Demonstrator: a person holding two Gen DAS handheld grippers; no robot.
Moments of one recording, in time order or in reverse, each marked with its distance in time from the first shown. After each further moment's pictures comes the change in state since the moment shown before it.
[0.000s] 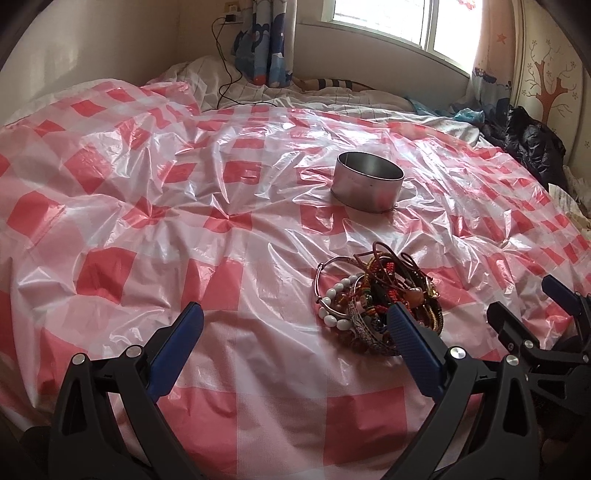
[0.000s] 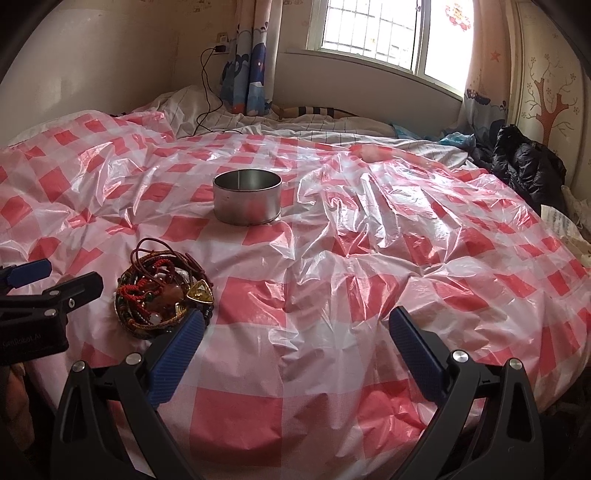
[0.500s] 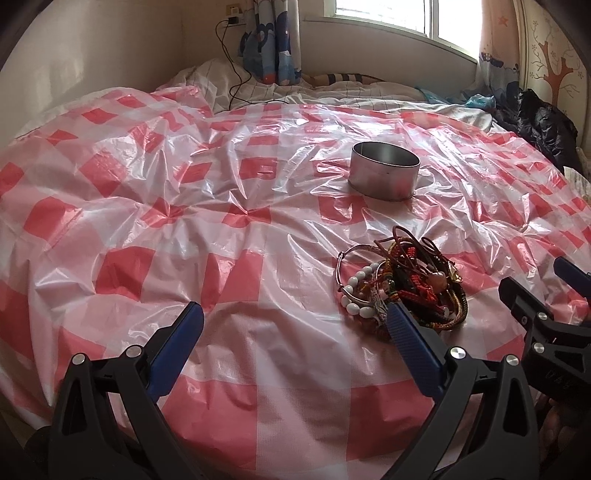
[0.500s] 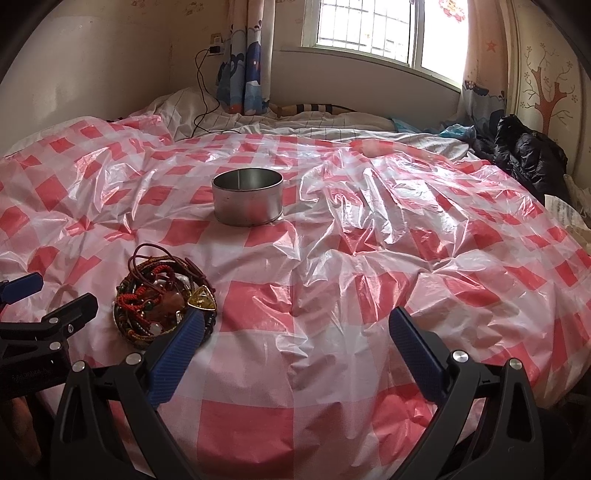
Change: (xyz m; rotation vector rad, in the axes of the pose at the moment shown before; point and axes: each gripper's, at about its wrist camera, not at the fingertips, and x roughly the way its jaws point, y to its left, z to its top) left arm 0.001 0.000 -0.006 0.045 0.013 0.099; right arm 0.011 0.000 0.001 0.053 0.007 0.028
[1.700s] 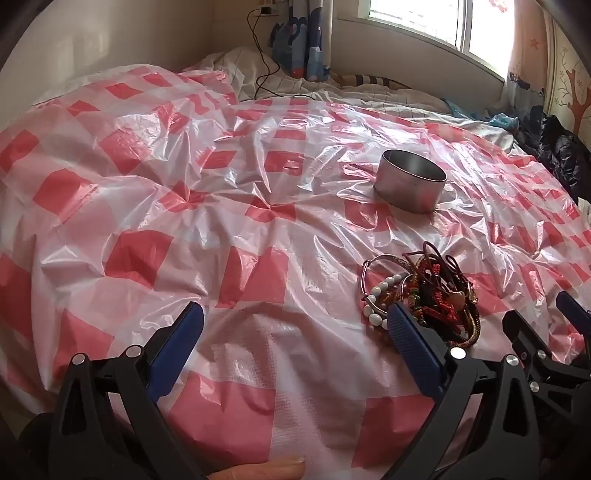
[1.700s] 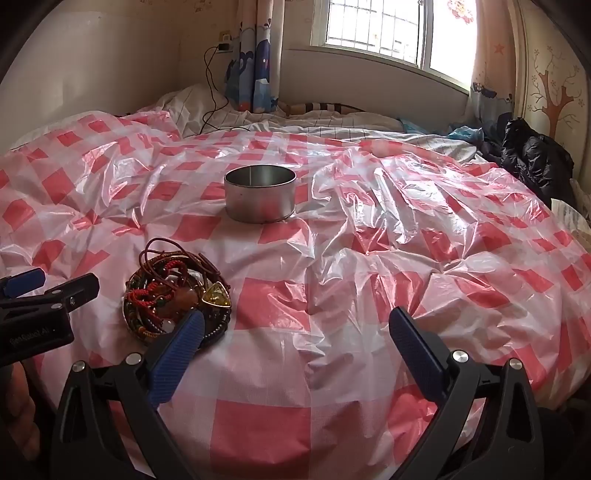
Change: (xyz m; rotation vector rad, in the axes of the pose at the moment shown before) left arm 0.004 0.018 0.003 -0.112 0.019 0.032; right arm 0.004 0.011 -0.001 -0.015 0.011 0.017
